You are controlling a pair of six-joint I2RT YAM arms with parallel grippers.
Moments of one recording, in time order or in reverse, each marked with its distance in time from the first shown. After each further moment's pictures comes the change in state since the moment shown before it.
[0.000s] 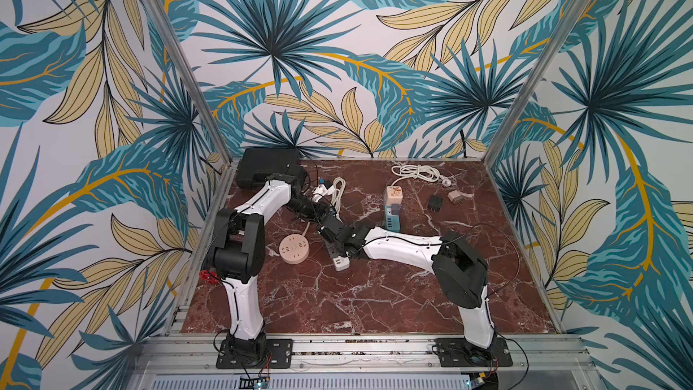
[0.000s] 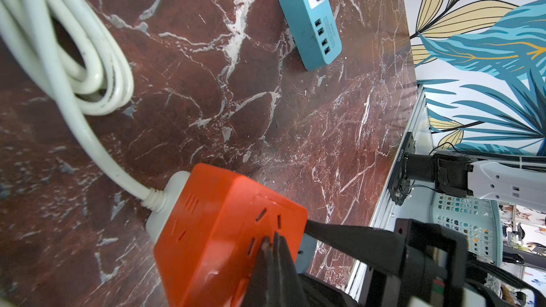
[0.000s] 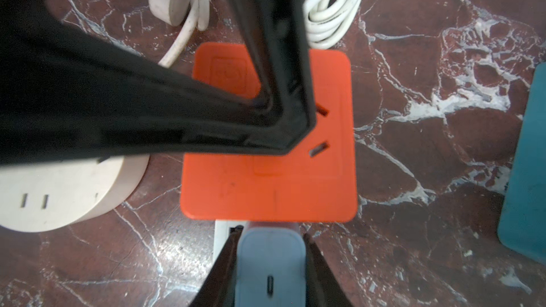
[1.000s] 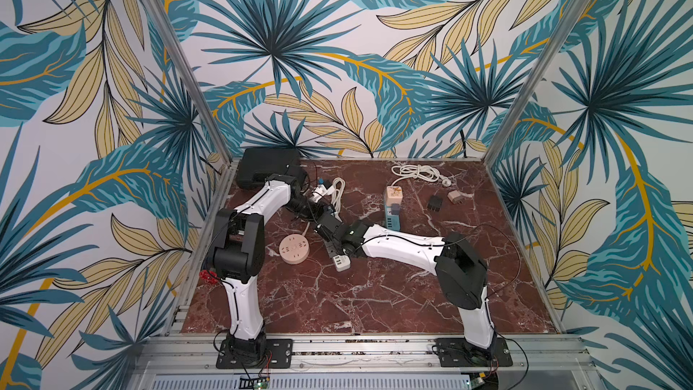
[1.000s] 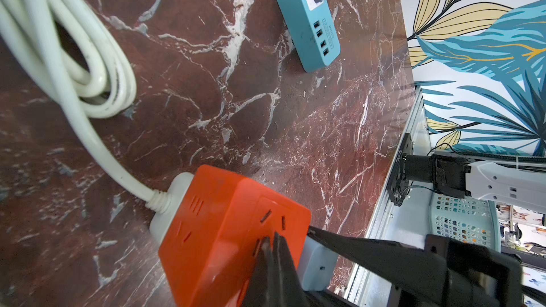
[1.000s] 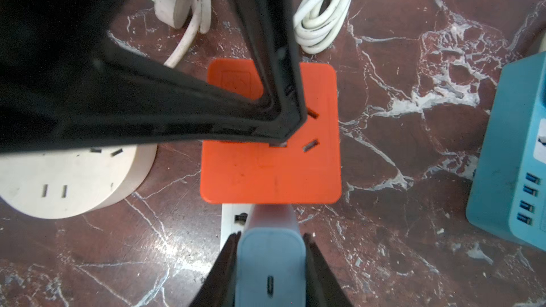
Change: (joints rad) left arm 0.002 -0.001 -0.010 0.013 0.010 0.000; right arm 0.018 -0.002 0.079 -0.121 0.036 0.017
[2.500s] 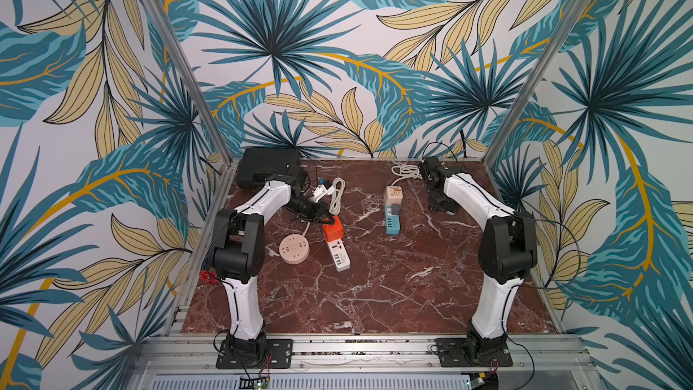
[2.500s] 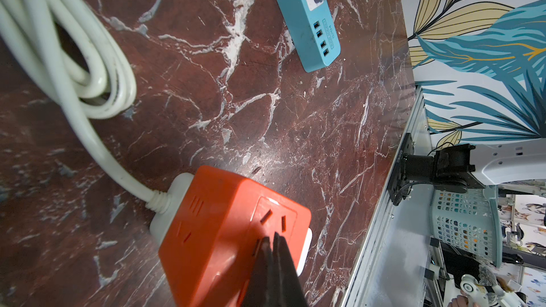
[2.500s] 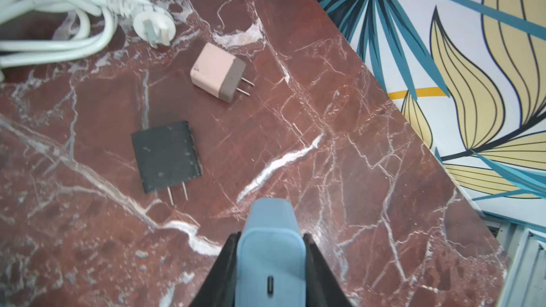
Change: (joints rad) left arm -0.001 -0.003 -0.001 0.003 -0.002 -0.001; right arm -0.785 -0.052 0.078 -0.425 0.271 0.359
